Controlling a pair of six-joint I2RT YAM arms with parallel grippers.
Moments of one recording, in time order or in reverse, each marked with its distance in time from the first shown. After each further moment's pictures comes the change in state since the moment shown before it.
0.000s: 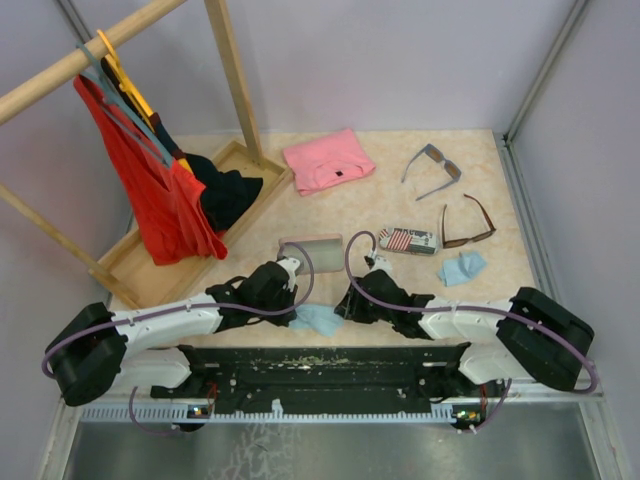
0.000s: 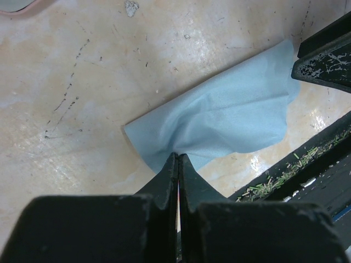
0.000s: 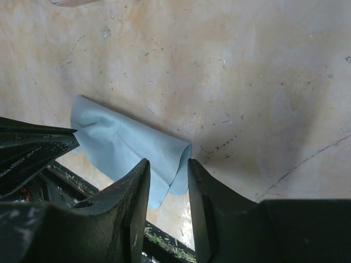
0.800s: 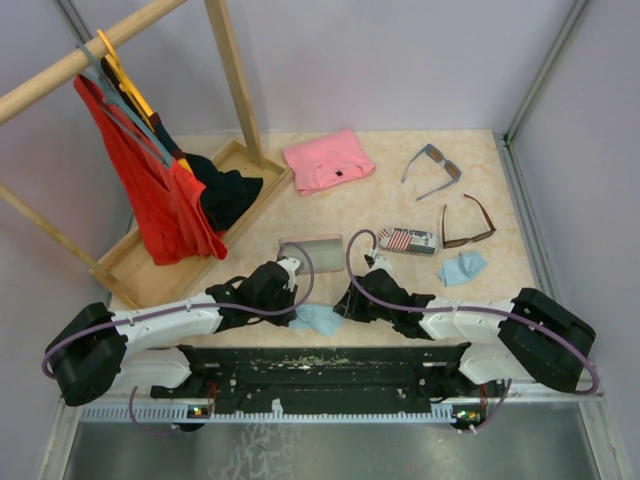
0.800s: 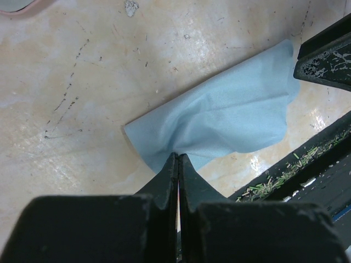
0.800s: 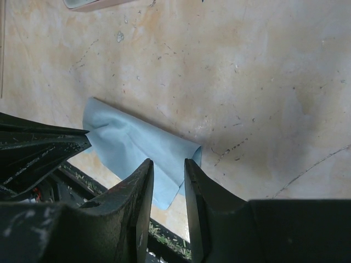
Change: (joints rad) left arm 0.000 0.000 0.000 0.000 0.000 0.000; right arm 0.000 -0.007 0.000 0.022 -0.004 0.016
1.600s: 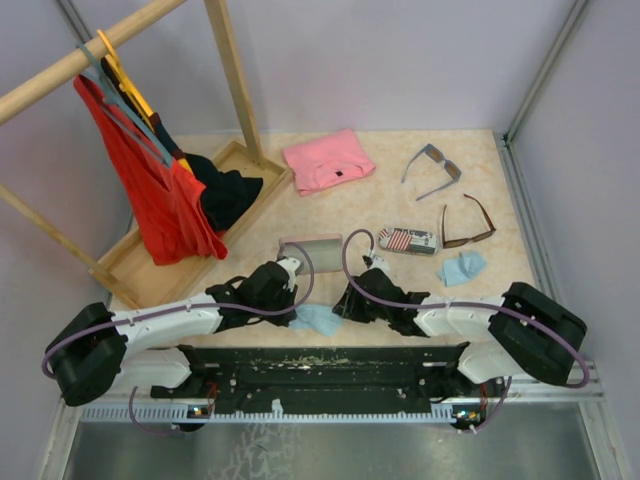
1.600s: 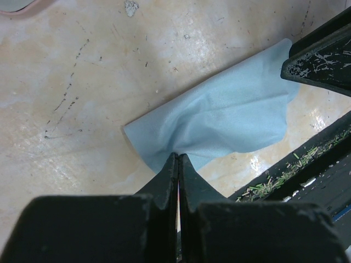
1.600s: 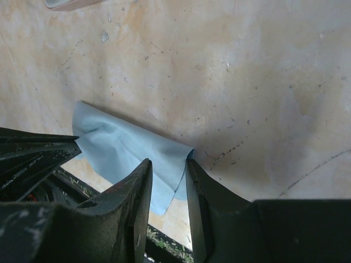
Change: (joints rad) left arm 0.000 0.000 0.000 0.000 0.000 0.000; right arm 0.000 0.056 0.020 -0.009 -0.002 0.027
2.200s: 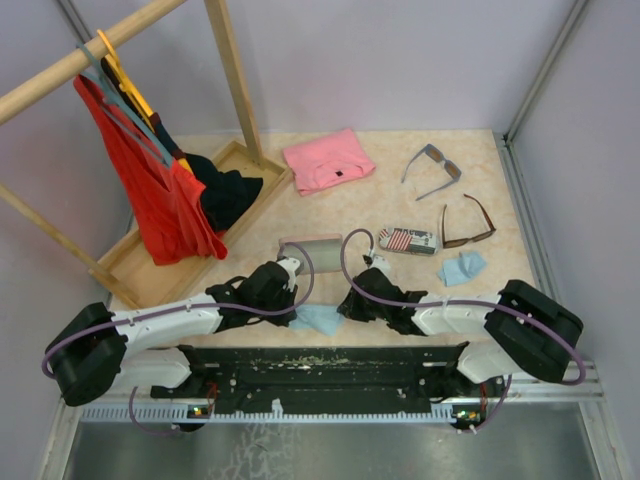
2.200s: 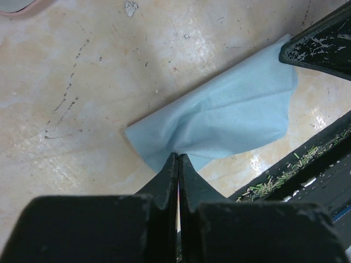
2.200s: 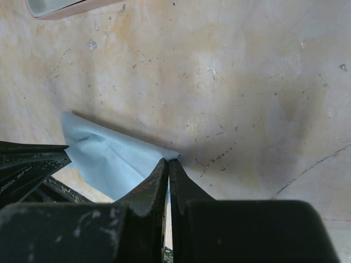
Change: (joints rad) left arm 0.000 0.000 0.000 0.000 0.000 0.003; right arm 0.000 0.025 0.018 -0.018 0.034 -0.003
